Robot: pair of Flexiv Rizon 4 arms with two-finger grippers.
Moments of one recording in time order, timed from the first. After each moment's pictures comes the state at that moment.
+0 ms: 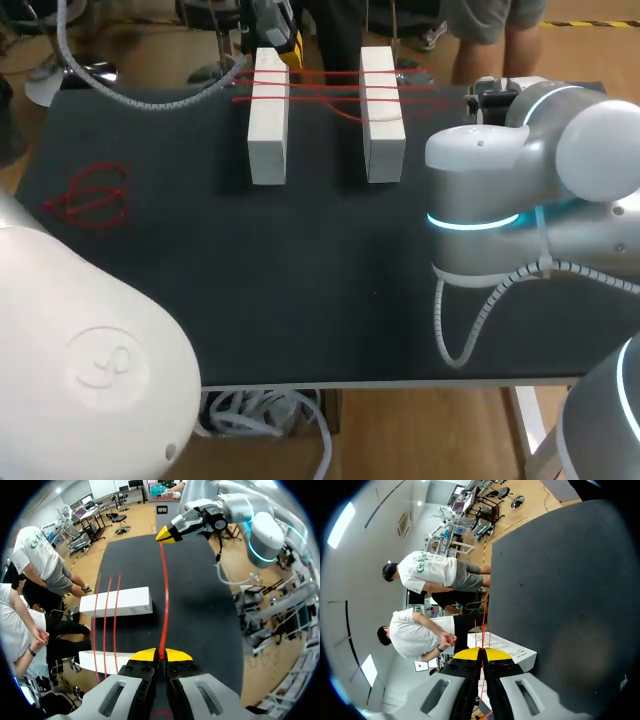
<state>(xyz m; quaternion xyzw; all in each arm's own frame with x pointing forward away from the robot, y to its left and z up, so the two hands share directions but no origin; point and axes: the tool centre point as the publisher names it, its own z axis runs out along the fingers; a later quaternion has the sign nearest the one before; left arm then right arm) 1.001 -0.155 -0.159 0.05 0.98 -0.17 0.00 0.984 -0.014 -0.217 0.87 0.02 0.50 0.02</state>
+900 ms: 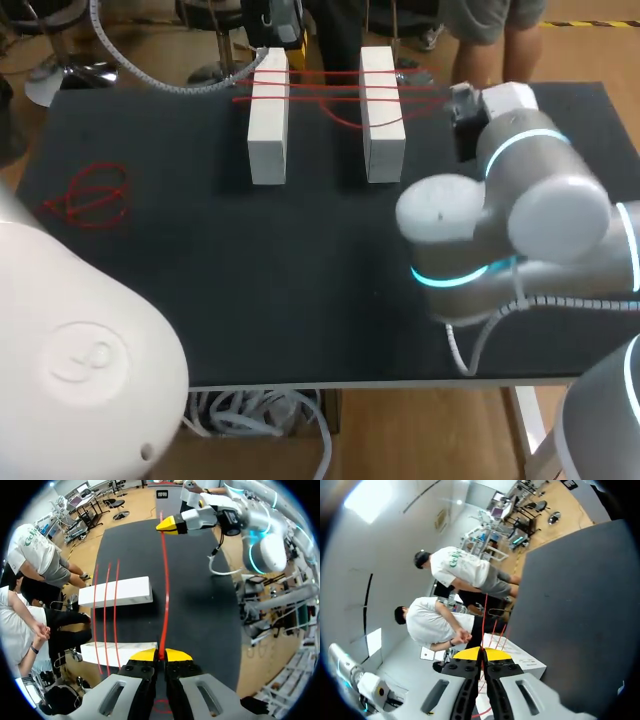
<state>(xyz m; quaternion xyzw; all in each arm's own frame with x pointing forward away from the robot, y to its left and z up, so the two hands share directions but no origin) 1.003 -0.157 -0.158 0.05 0.99 -0.10 0.00 0.983 0.011 -0.203 0.78 0.12 0.60 0.11</state>
